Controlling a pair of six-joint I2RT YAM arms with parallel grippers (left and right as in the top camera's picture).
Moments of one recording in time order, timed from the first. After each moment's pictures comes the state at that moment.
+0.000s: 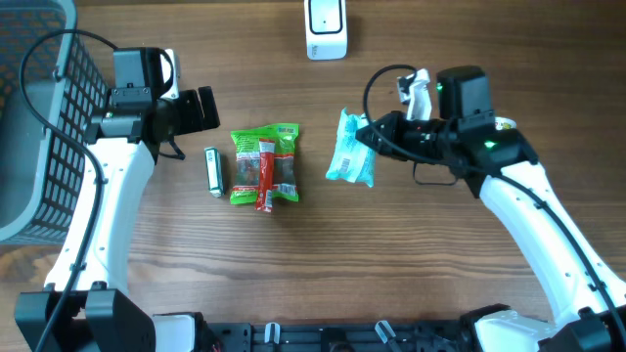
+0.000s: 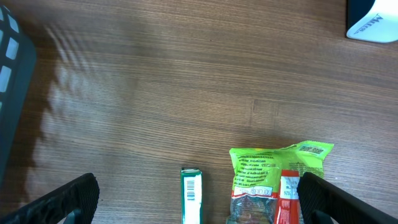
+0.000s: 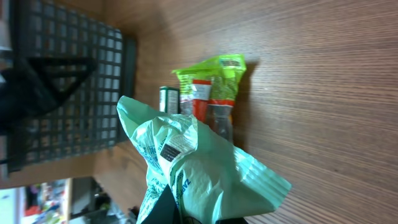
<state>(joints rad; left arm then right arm) 0.01 1.52 1.26 -0.73 0.02 -0.16 0.28 1.41 1.10 -0.55 -0.62 0.55</state>
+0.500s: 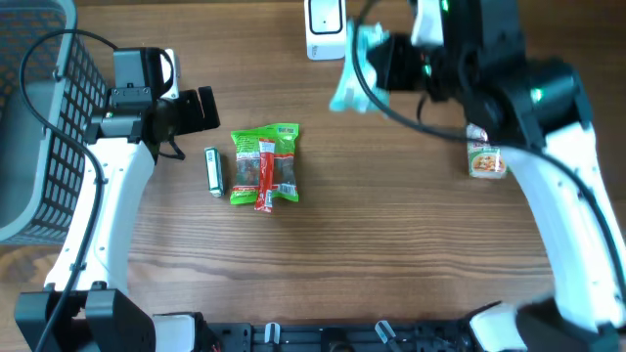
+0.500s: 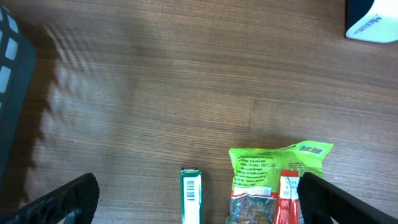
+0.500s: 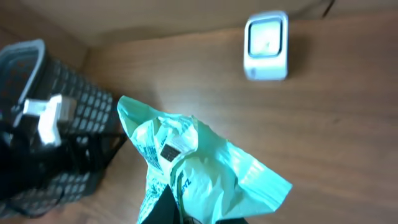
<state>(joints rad) 0.01 1.52 1.26 -0.73 0.02 -0.16 0.42 1.63 2.02 -1.09 -0.16 0.40</state>
